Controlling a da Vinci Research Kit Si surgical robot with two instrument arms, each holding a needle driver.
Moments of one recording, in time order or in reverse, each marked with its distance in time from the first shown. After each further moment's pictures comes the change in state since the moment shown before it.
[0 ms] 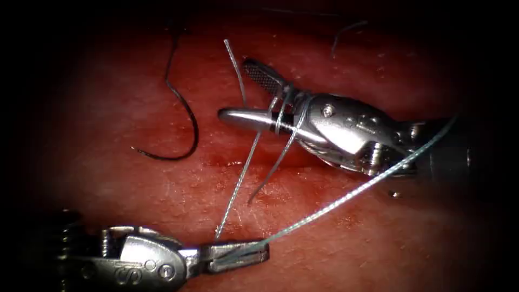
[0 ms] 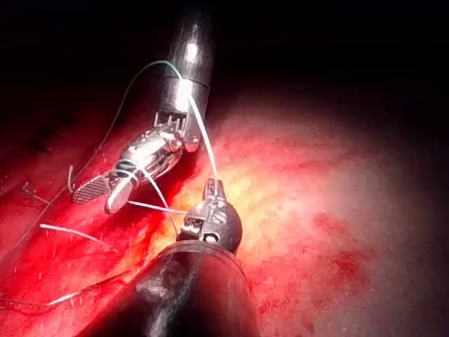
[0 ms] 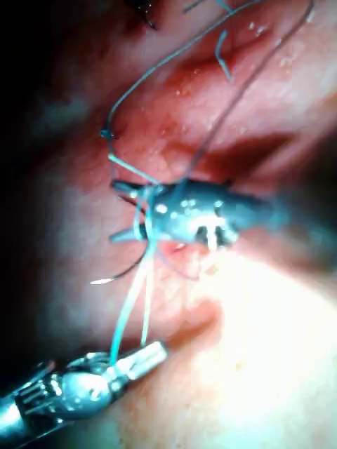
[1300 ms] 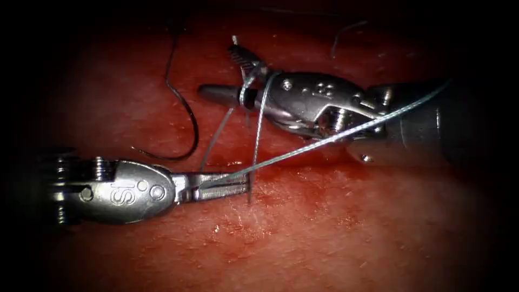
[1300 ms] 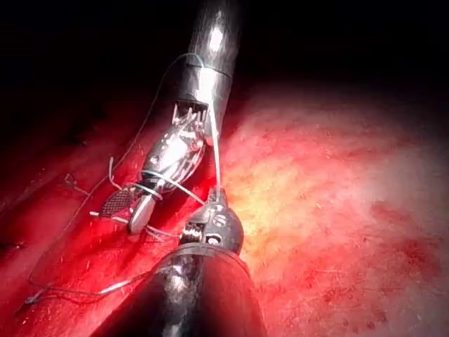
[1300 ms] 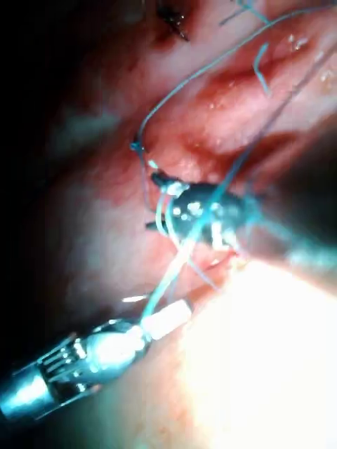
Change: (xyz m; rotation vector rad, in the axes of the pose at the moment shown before) right arm 0.000 0.002 0.004 -0.271 -0.134 0.000; left arm -0.004 -0.006 0.001 -0.014 -0.063 -0.017
